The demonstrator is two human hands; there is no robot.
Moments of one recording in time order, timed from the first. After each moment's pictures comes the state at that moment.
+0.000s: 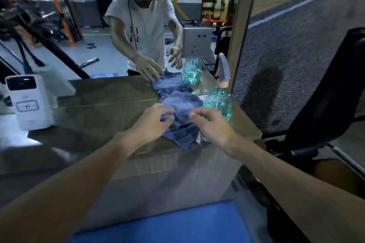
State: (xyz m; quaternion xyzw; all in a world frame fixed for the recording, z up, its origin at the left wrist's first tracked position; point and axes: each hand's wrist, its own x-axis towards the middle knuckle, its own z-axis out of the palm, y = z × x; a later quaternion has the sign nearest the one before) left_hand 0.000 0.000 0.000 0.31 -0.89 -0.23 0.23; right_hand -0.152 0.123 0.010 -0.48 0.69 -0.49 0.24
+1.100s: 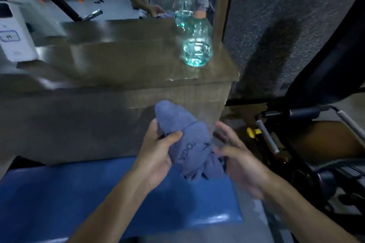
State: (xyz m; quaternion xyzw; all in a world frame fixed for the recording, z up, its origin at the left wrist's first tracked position) left_hand -0.012 0.242 -0.095 0.37 -0.41 -0.75 0.37; right_hand -0.182 0.343 -0.091 -0.28 0.52 -0.56 0.58
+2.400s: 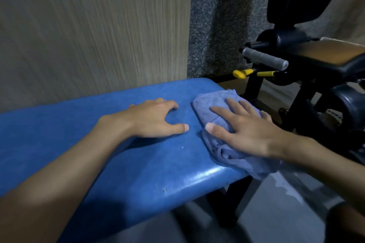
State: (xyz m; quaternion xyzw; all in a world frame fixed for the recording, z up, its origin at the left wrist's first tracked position) left_hand -0.051 0.227 -0.560 0.30 -0.95 -0.10 -0.07; right_hand -0.213 0.398 -0.581 -0.50 0.86 -0.06 0.09
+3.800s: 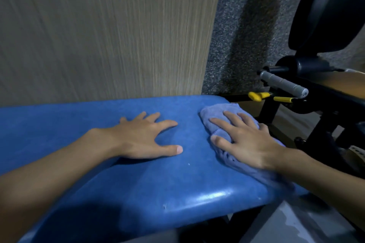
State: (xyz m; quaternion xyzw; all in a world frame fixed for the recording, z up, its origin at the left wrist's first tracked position) left_hand -0.014 0.214 -0.577 0.35 -0.93 -0.08 -0.10; right_hand -0.240 0.363 -0.591 -0.57 0.82 -0.02 0.03
